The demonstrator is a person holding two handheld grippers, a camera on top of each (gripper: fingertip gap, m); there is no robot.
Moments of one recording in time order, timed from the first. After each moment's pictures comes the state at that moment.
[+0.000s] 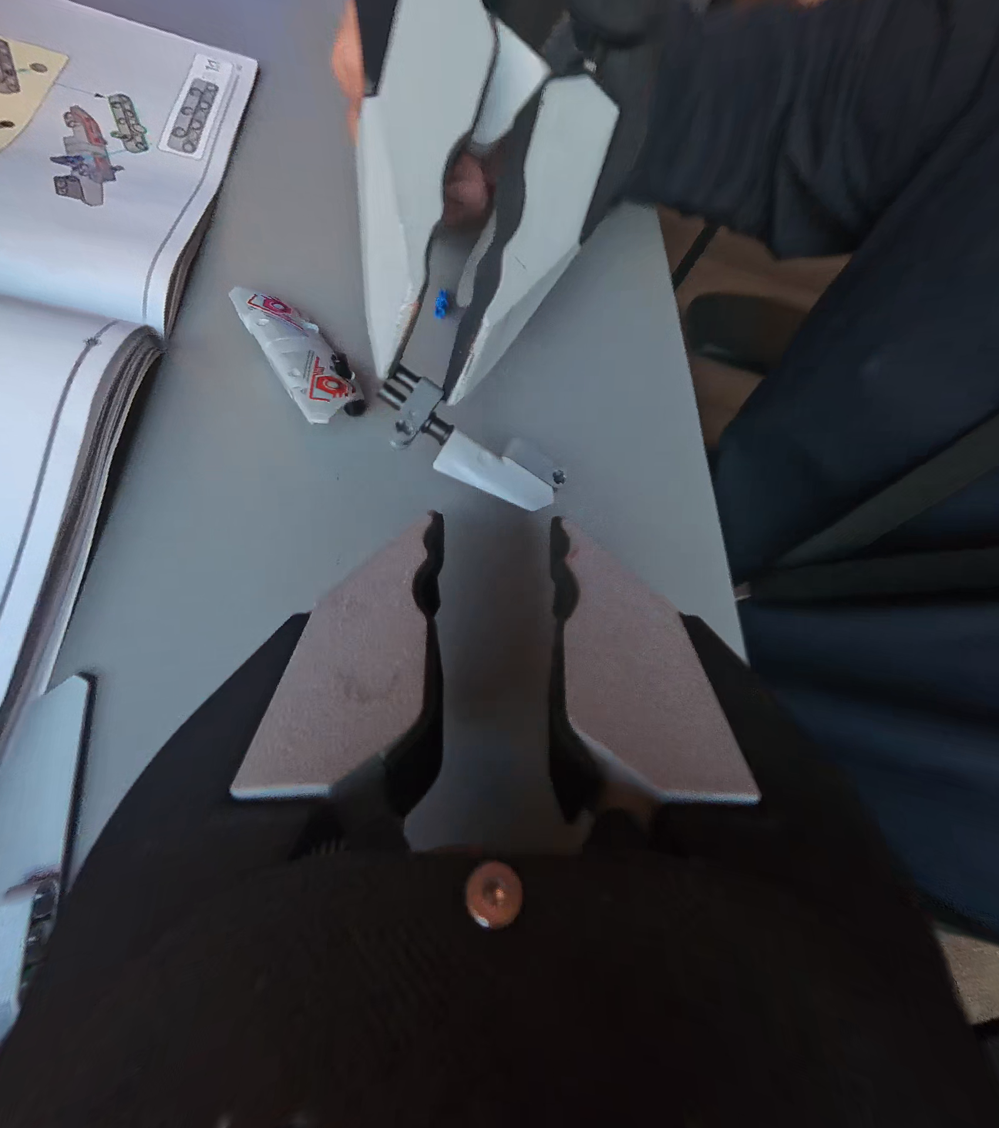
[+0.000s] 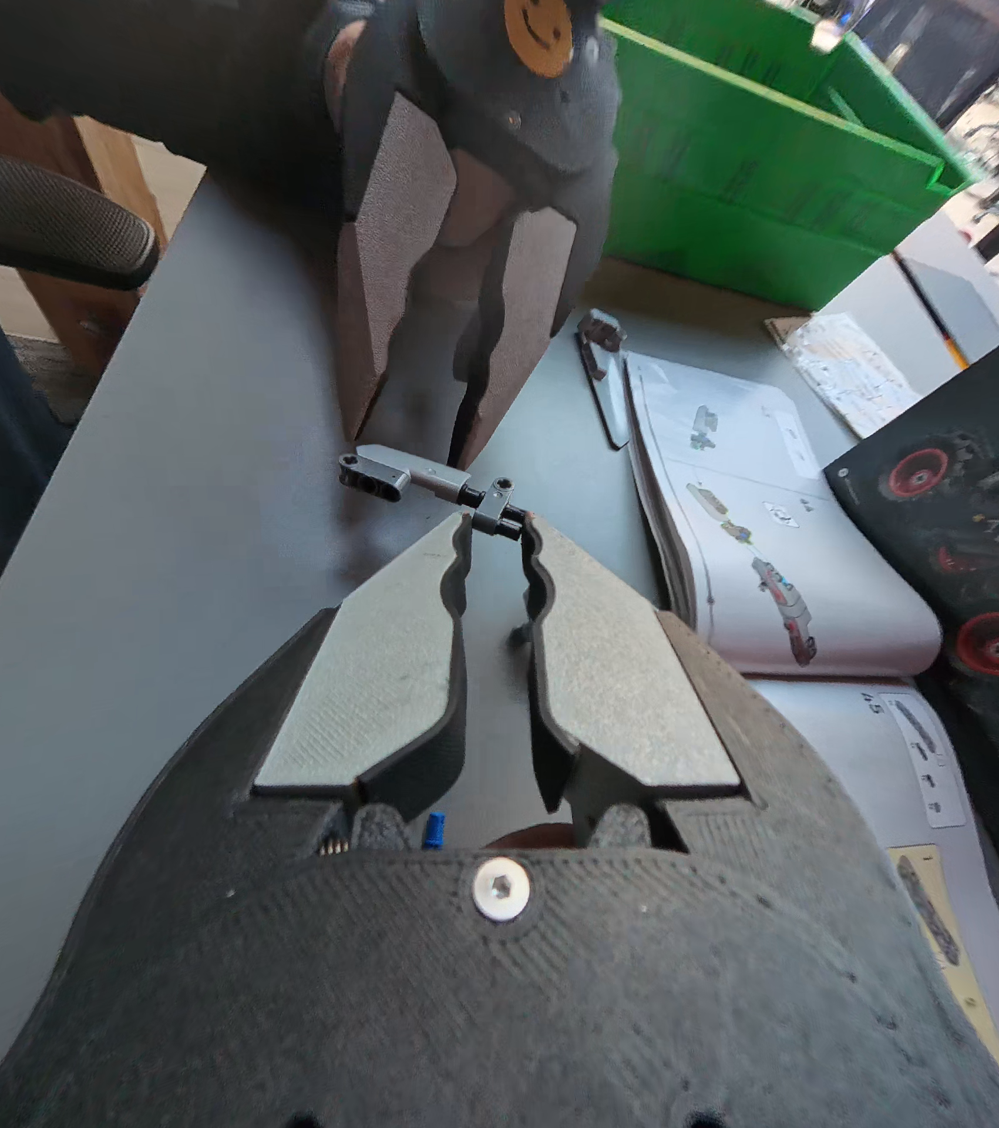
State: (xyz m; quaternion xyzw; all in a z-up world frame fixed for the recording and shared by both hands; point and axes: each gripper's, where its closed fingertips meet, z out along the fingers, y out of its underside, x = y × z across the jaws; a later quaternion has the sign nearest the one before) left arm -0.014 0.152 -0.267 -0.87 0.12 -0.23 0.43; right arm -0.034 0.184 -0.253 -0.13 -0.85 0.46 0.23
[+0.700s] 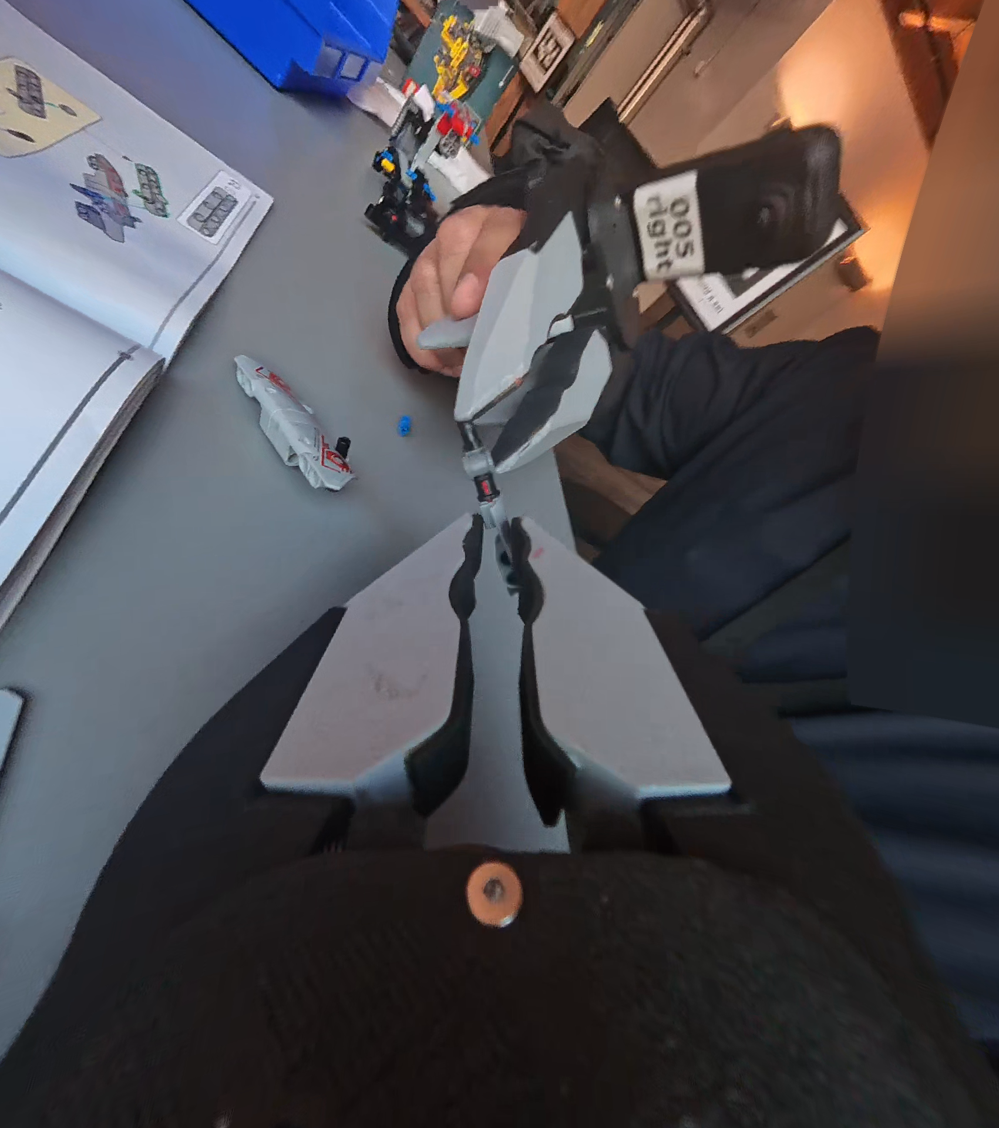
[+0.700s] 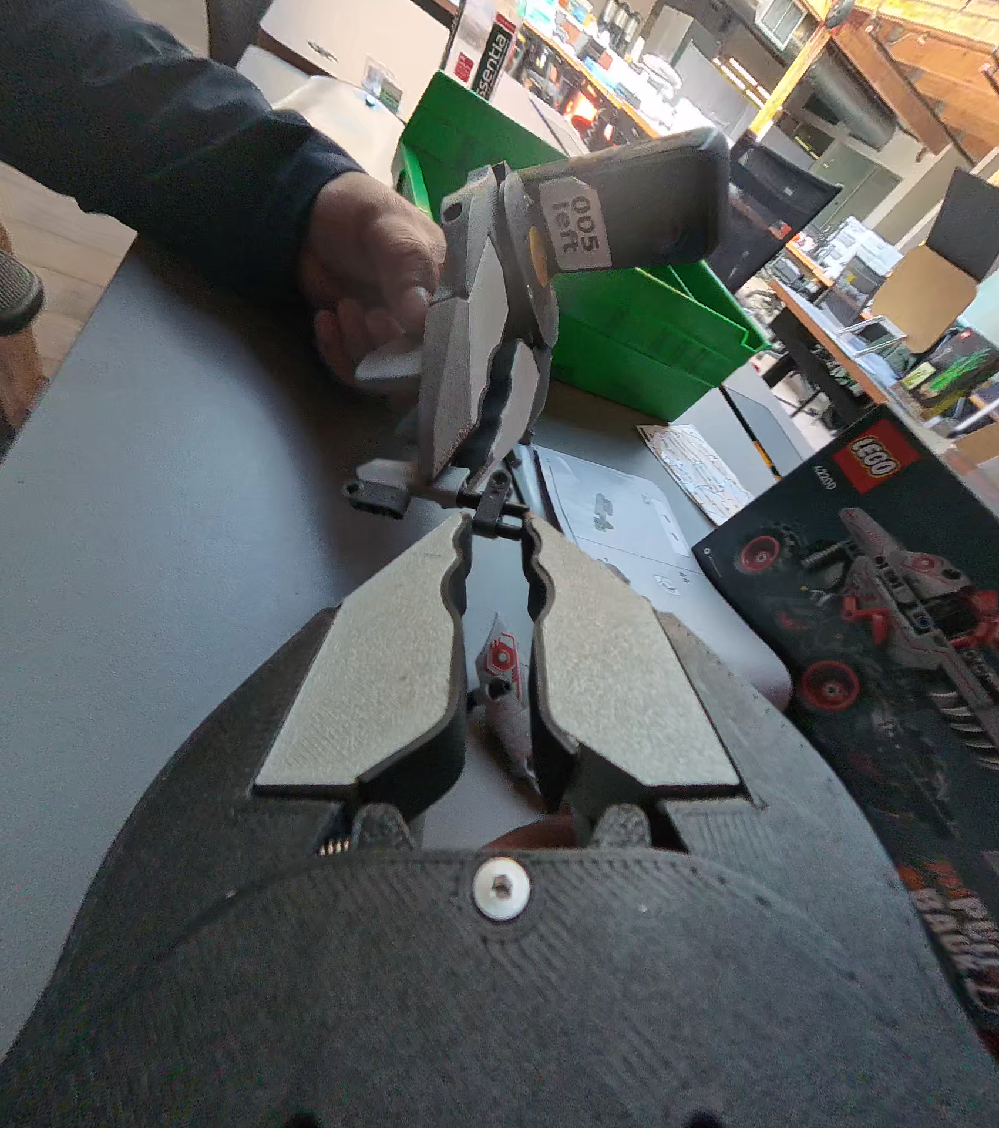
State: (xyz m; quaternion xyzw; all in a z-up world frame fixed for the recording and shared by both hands) left arm -0.030 0.160 -0.230 -0.78 -0.01 -0.41 0.47; right arm -0.040 0.177 -0.219 -0.10 -0.79 0.49 0.36
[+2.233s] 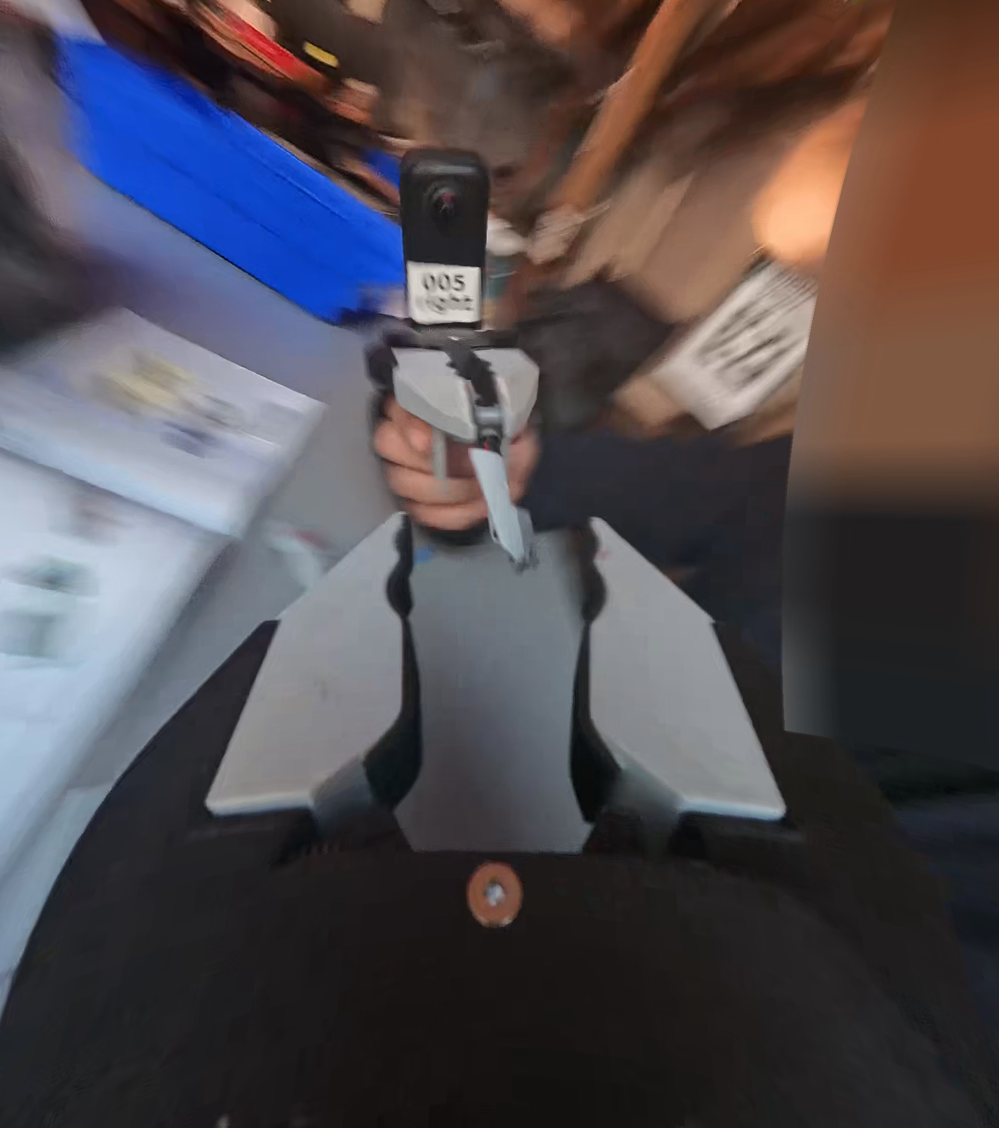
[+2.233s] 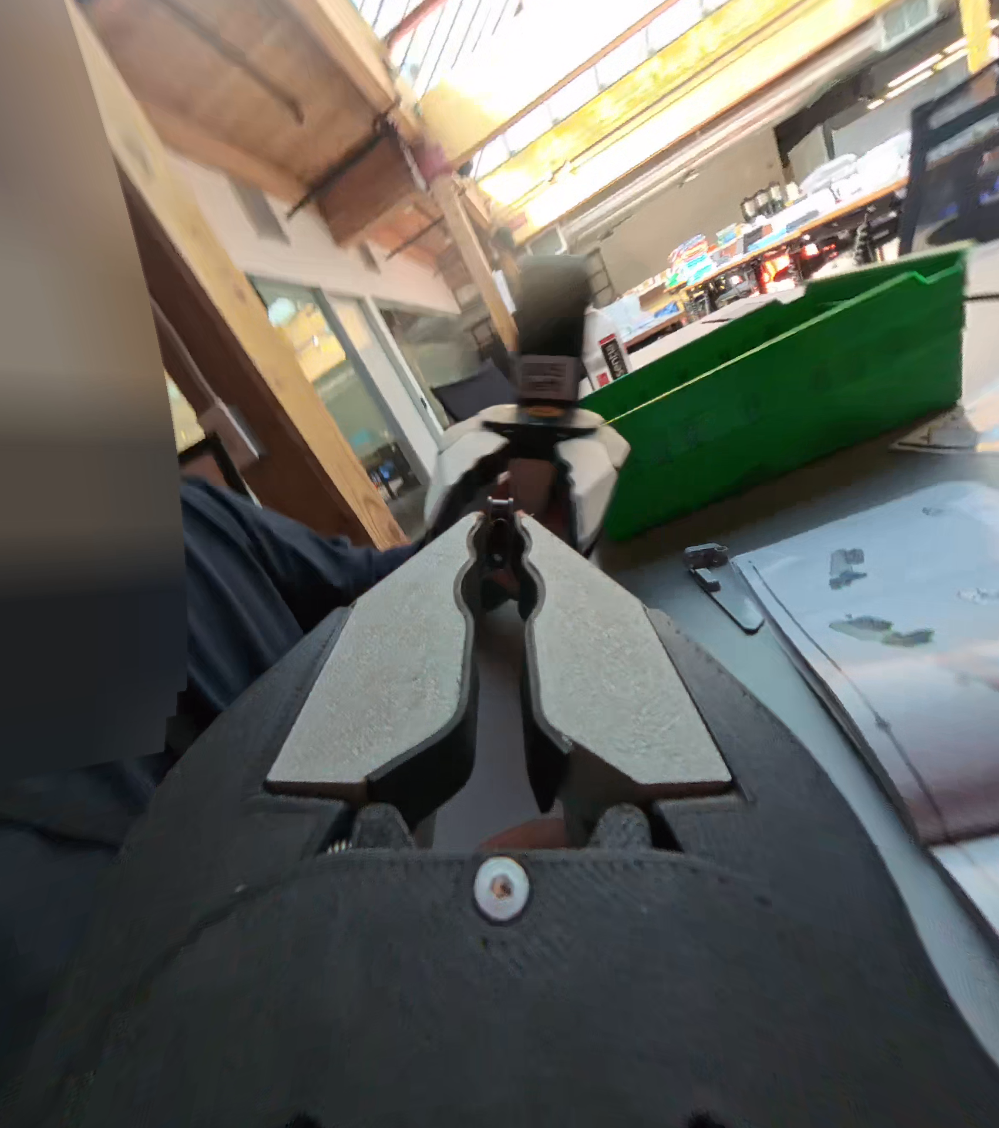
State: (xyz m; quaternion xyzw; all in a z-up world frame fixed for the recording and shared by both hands) left arm -0.043 0.165 -0.175 -0.73 0.00 -0.33 0.59; right arm -0.042 0.187 -0.159 -0.27 -0.58 0.77 -0.04
